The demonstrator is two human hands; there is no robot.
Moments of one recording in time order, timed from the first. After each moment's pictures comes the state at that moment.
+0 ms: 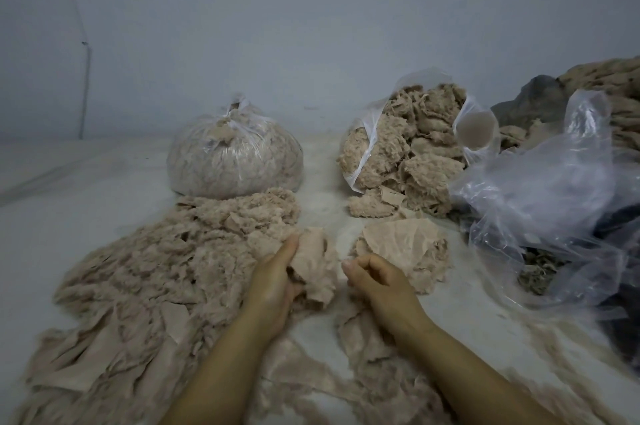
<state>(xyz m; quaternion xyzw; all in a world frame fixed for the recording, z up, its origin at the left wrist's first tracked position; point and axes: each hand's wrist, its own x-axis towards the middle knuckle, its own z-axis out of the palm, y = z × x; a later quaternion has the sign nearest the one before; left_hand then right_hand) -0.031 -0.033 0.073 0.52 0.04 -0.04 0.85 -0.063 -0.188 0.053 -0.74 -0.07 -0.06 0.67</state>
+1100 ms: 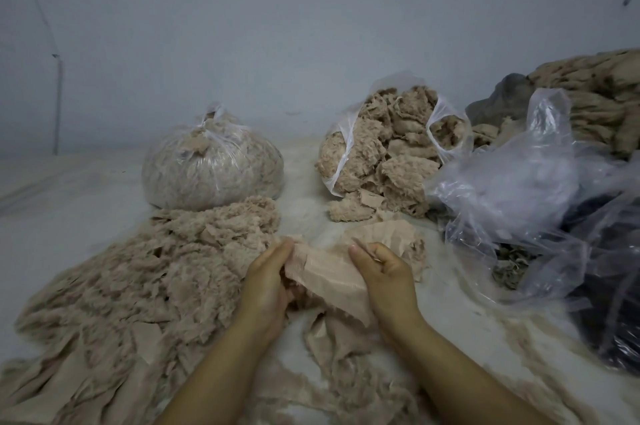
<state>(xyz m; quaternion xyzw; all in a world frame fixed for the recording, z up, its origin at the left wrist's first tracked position) -0.032 -0.055 0.077 0.55 0.01 -0.02 0.84 -0.050 -0.203 0.055 -0.62 0.00 -0.20 0.76</state>
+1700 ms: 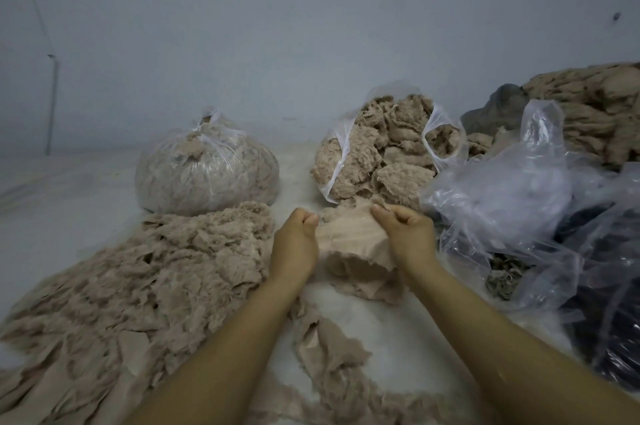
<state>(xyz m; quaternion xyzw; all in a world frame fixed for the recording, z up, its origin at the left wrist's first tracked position) 0.024 -0.096 0.095 0.85 -0.07 0.20 0.49 0.008 -0.255 0.092 -0.66 0.06 -0.27 0.70</state>
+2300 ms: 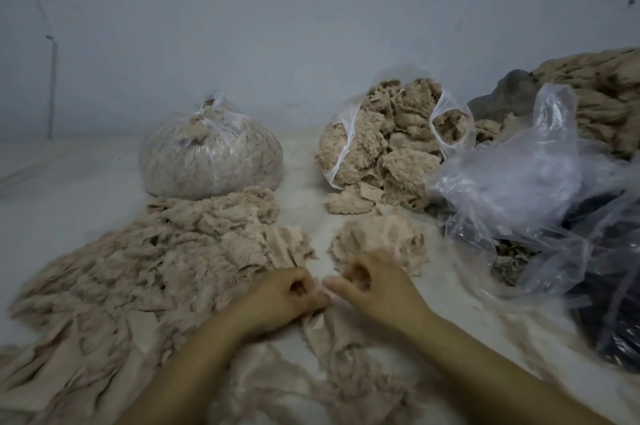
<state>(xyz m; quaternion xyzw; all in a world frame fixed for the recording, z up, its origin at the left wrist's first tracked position) -0.022 -0.032 0.054 0.90 -0.21 -0.08 0.37 -0.056 -0.223 0.057 -0.93 -0.06 -0.09 0.34</state>
